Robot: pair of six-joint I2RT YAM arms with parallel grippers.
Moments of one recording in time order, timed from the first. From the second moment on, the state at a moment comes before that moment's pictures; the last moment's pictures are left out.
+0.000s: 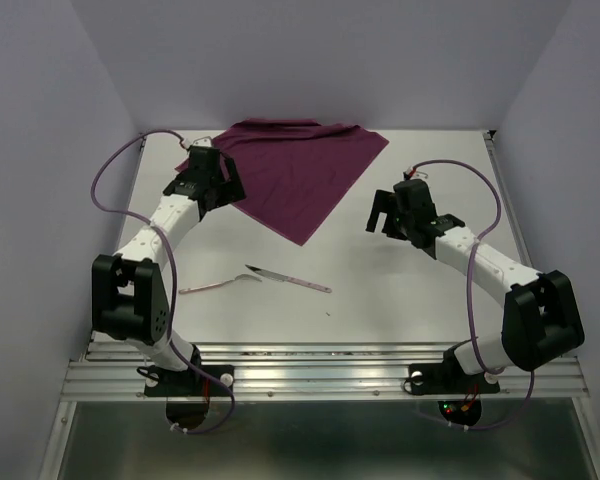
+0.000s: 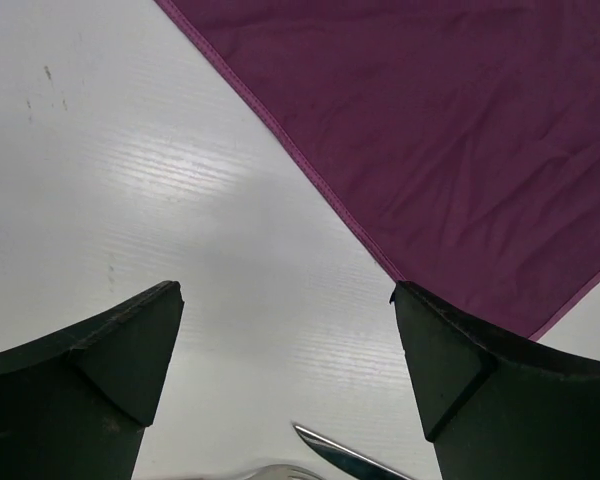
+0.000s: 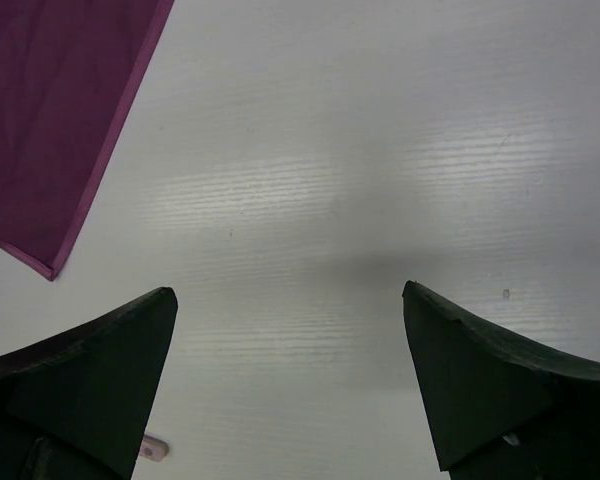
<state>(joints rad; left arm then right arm) -0.20 1.56 1.20 -0.42 -0.18 -0.42 0.39 1.41 0.94 -0.28 0.21 0.52</state>
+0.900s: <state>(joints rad) -0.10 1.79 1.41 -0.58 -0.19 -0.51 0.76 1.75 1.21 -0.28 0.26 0.40</state>
